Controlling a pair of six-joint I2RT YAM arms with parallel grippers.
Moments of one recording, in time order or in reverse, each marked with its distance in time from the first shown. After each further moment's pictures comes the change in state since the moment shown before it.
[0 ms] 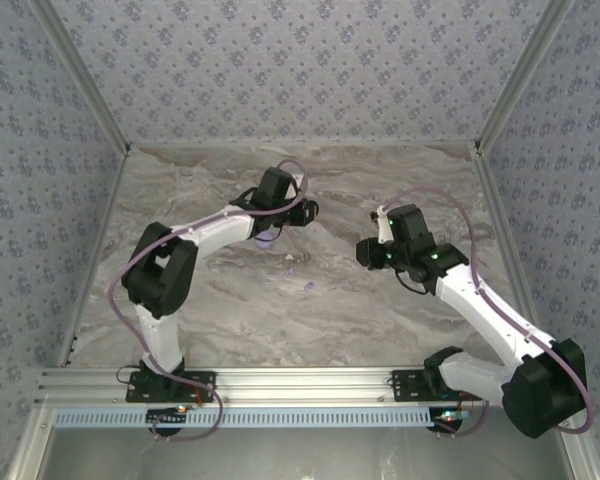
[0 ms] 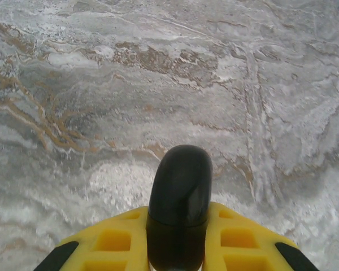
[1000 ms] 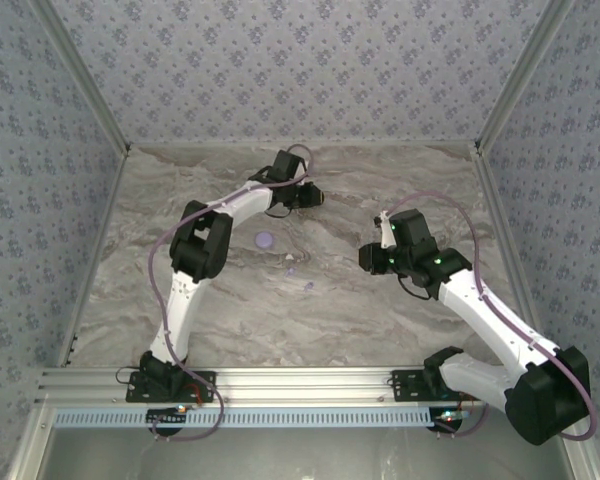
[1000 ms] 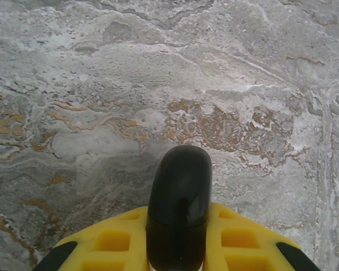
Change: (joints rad) left arm 0.082 0.461 0.536 -0.196 0.108 -0.049; right arm 0.000 -0.032 -0.018 -0.039 0.002 0.027
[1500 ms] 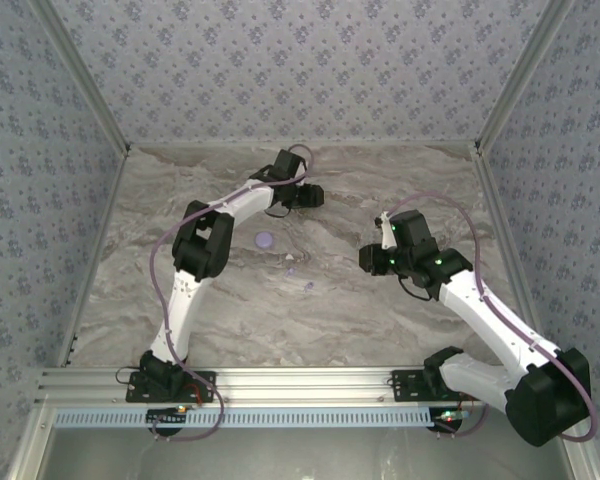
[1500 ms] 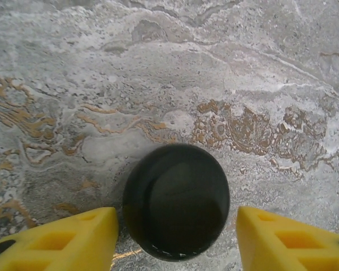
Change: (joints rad) left arm 0.002 0.027 0.049 -0.057 -0.066 0.044; right arm 0.000 -0.006 0.000 -0.013 0.001 0.006
